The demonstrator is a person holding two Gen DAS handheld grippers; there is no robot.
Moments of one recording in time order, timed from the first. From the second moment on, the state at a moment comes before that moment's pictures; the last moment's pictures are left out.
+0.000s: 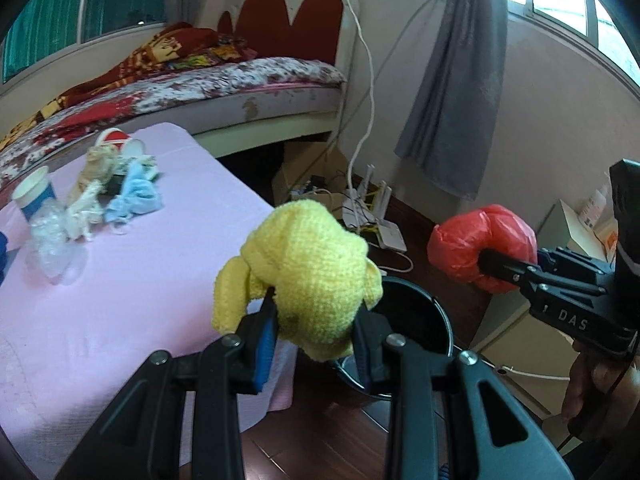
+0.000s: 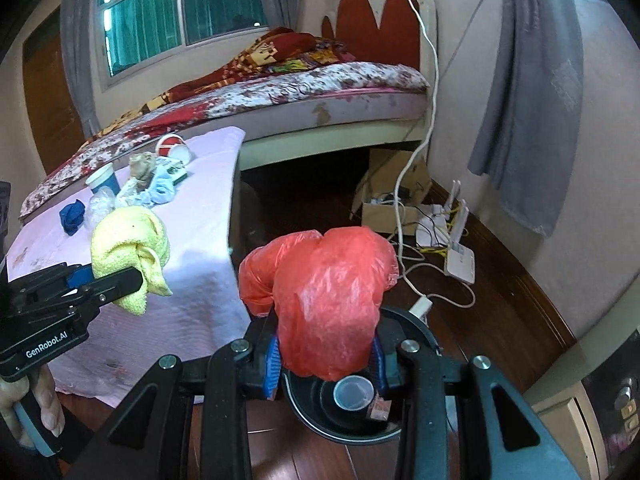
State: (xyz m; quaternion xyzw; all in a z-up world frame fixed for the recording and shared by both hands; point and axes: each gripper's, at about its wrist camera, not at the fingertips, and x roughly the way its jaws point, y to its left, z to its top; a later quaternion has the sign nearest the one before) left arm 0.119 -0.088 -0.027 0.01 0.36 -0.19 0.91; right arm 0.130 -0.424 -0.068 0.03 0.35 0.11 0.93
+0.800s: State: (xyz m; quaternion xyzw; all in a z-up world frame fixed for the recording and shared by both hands) left arm 0.145 -0.181 -0.117 0.05 0.46 -0.27 0.85; right arm 0.142 -0.488 -0.171 0.05 0.46 0.08 0.88
